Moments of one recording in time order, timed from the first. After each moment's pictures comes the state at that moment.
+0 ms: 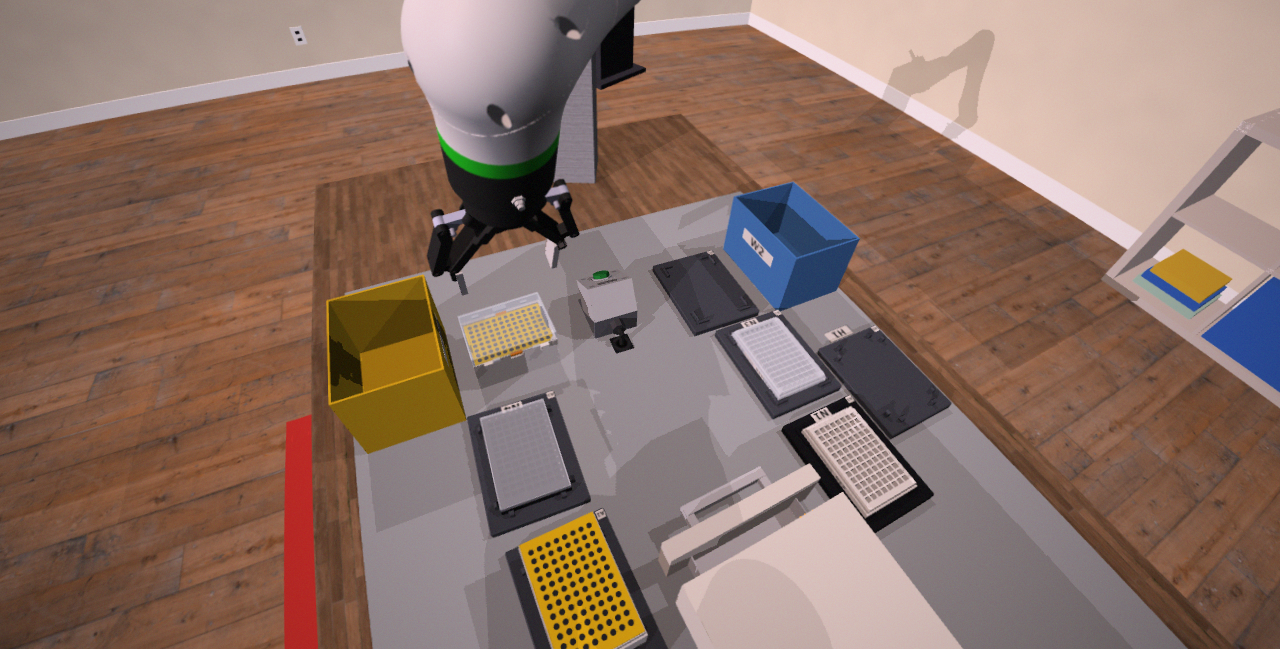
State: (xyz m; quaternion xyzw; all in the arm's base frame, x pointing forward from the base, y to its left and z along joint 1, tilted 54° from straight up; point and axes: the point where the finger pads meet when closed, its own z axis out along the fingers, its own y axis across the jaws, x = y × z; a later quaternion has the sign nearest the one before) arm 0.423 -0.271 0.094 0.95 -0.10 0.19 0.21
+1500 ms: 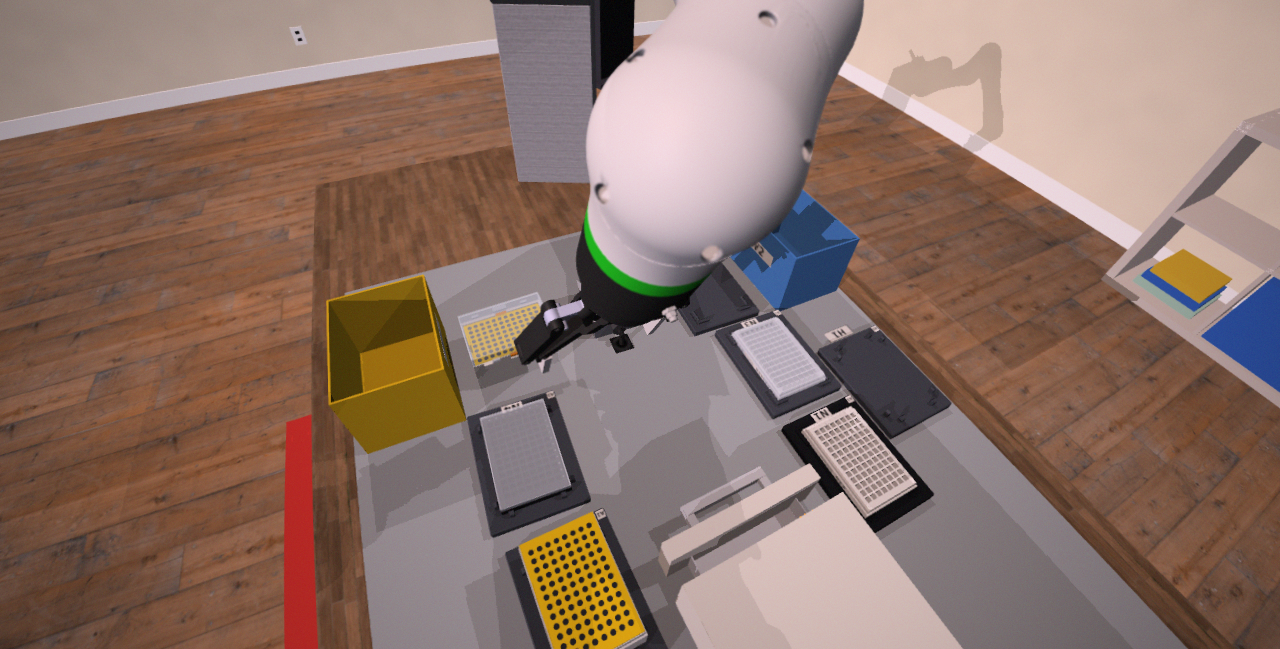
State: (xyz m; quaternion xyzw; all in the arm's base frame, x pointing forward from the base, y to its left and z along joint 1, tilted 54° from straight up) arm 0.549 -0.213 0.164 0.95 -0.10 0.19 0.21
